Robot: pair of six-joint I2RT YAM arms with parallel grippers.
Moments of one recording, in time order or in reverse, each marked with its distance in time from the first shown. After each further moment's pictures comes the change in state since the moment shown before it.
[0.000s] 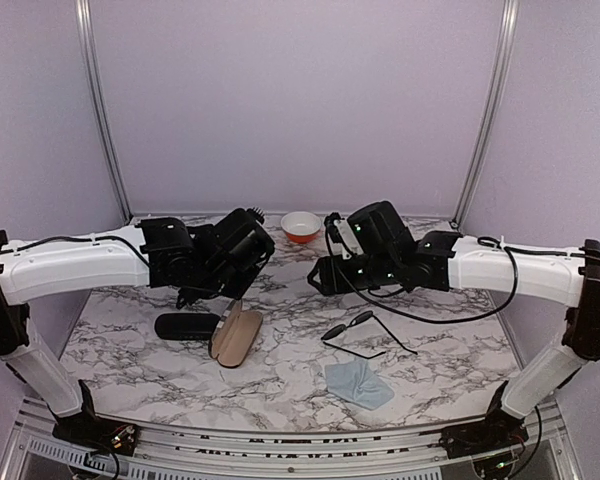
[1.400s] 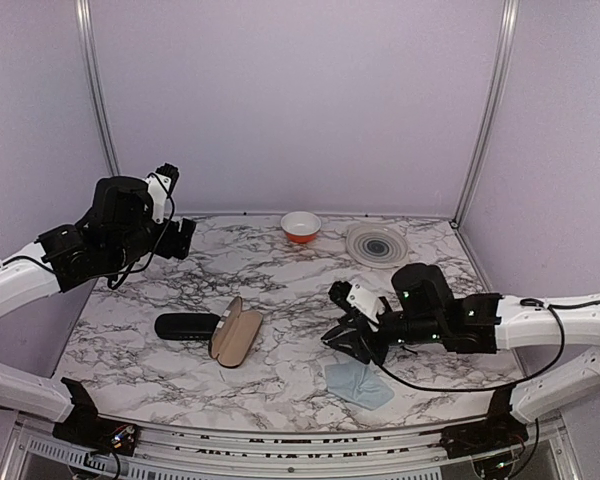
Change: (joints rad) left arm 0.365 -0.484 -0.349 0.447 0.321 0.246; right arm 0.105 -0.385 -0.517 0.251 -0.147 -0.587
